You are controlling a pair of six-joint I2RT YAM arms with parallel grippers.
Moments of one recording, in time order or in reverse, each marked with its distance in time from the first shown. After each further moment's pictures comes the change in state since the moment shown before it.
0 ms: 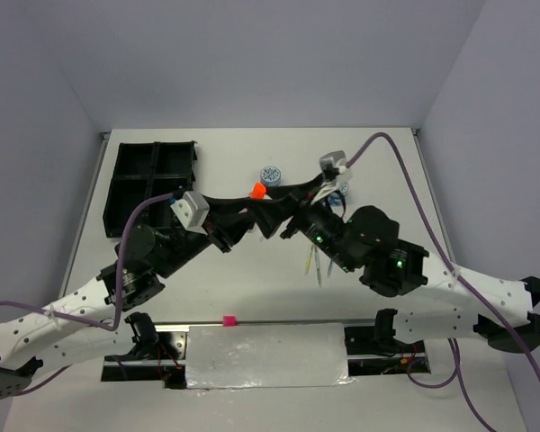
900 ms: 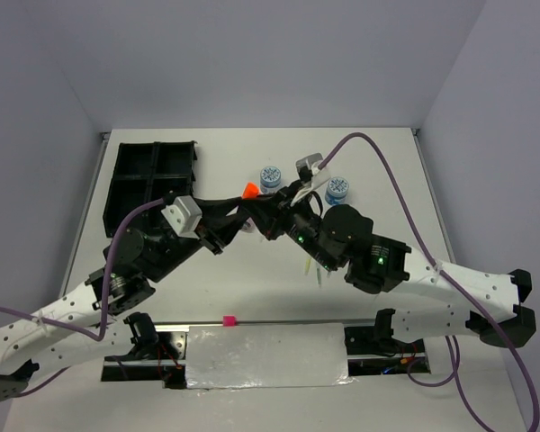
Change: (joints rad) left arm -0.016 -0.059 0.026 -0.089 -0.055 0.100; right arm 0.015 0.124 0.051 -0.092 0.046 0.005
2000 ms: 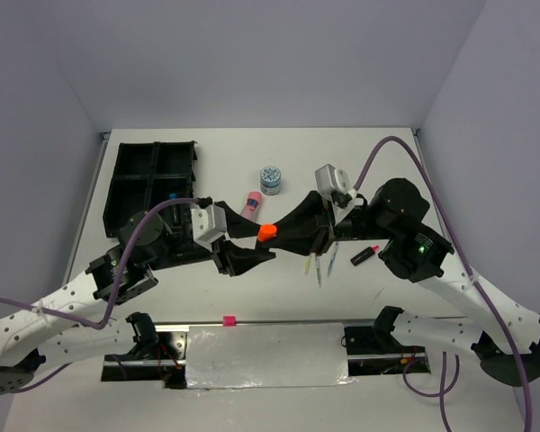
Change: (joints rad) left arm -0.003 0.109 0.168 -0.238 0.447 -0.051; right arm -0.378 -0.149 -0.012 -0.029 -1.218 -0.285
